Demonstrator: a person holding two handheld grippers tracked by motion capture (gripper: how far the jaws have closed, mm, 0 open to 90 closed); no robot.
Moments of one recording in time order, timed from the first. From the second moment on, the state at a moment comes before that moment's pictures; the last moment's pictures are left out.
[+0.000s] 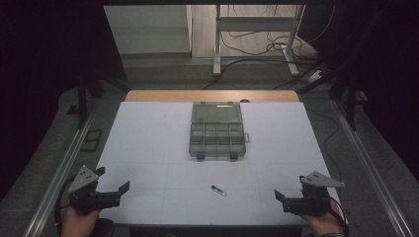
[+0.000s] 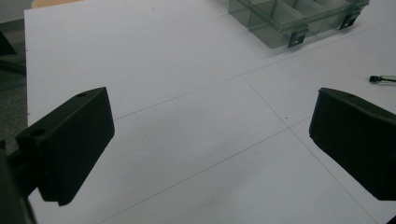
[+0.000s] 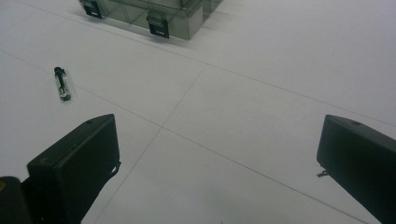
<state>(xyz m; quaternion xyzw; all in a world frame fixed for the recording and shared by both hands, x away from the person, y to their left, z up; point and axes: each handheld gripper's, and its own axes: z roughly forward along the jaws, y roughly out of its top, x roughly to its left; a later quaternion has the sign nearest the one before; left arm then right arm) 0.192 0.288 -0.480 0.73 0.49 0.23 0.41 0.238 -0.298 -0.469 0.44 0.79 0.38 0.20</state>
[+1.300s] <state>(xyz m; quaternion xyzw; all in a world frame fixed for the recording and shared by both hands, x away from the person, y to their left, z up) 0.190 0.288 -0.480 0.74 0.48 0.23 0.42 0.248 -0.278 -0.473 0.40 0.82 0.37 0.17</state>
